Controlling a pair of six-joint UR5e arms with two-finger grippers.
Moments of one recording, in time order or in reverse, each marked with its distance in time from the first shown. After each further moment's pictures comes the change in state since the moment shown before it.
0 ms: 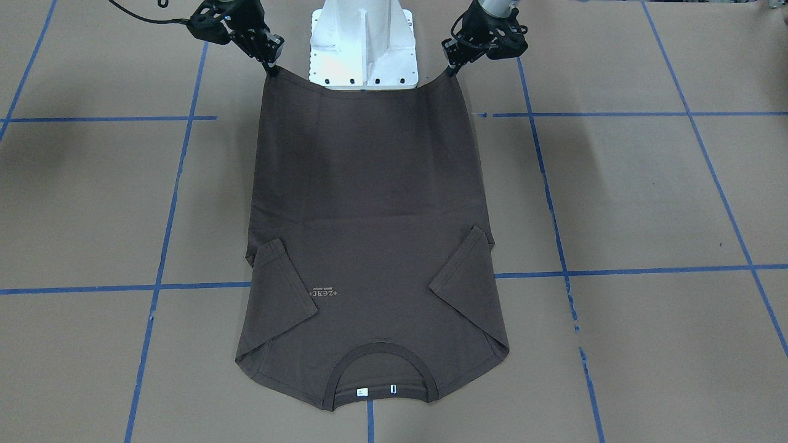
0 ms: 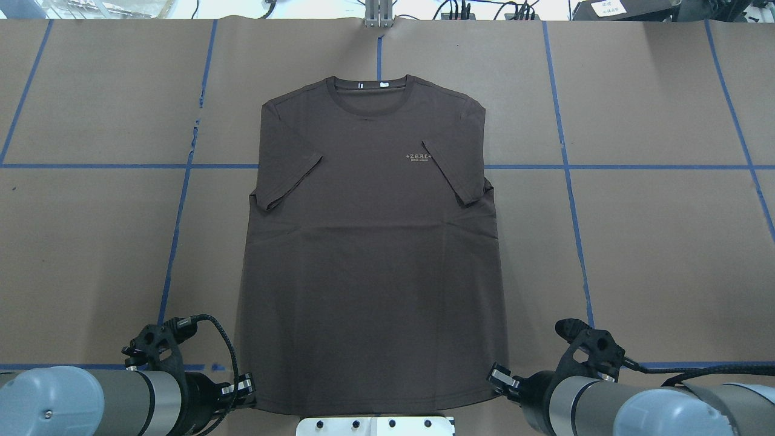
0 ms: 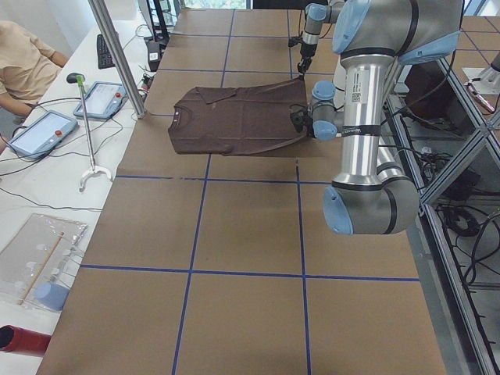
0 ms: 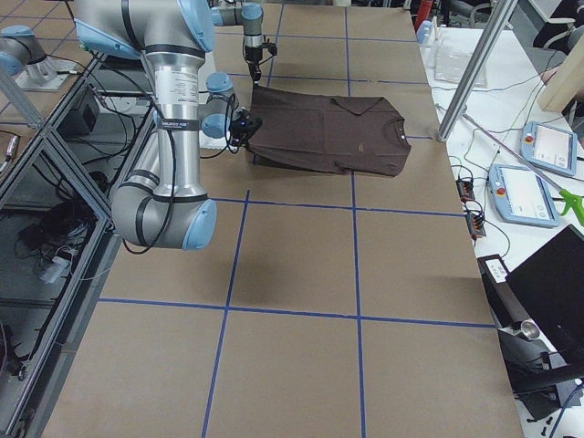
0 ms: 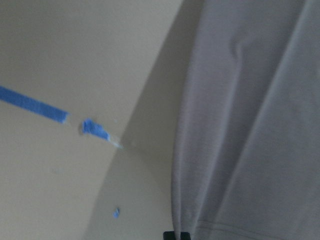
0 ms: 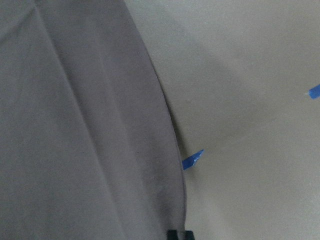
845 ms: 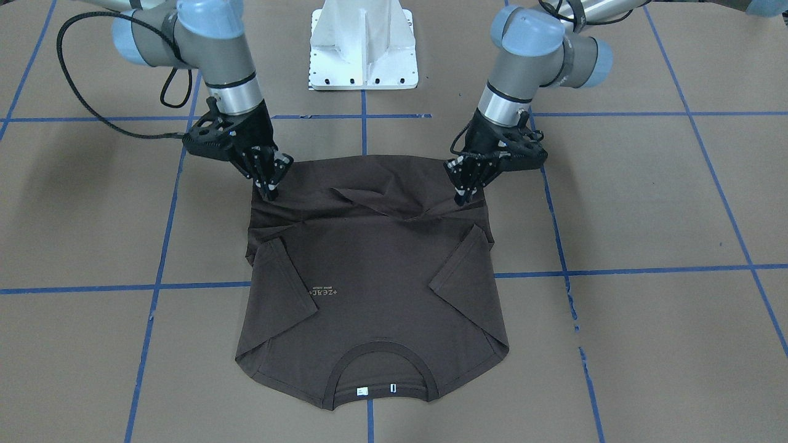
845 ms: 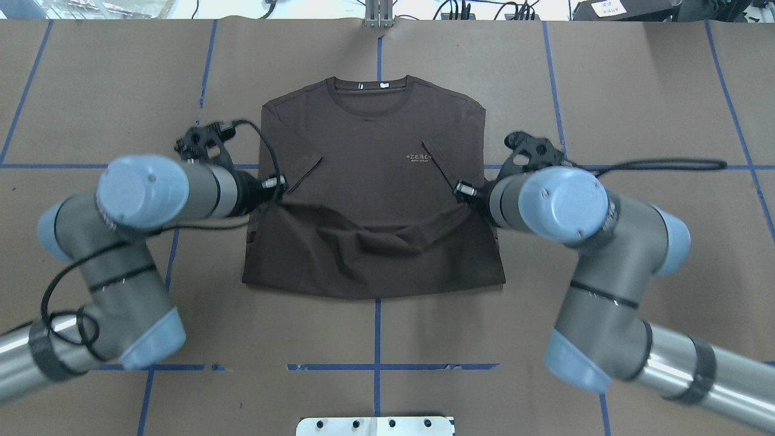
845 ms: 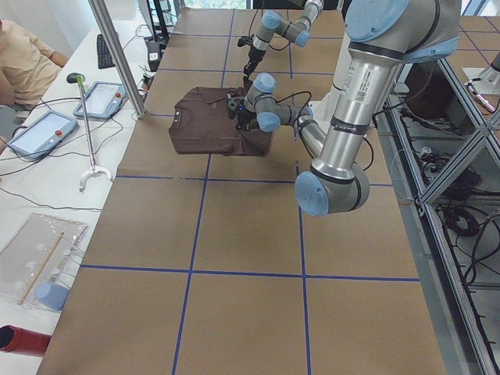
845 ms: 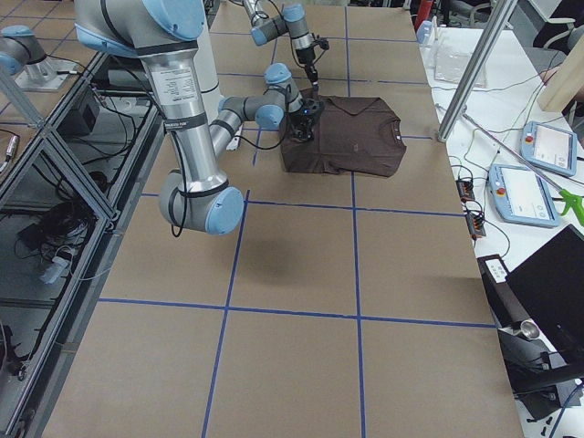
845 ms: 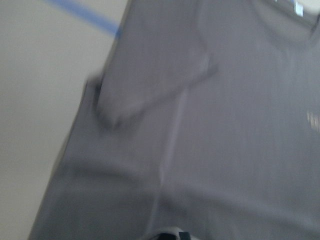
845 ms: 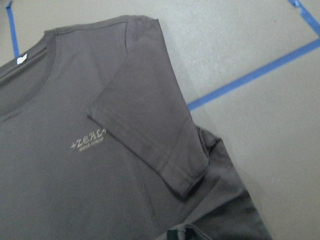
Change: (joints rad) left arm -0.506 -0.401 0.472 -0.016 -0.030 0.372; right arm 0.505 0.402 -0.493 0.001 0.122 -0.441
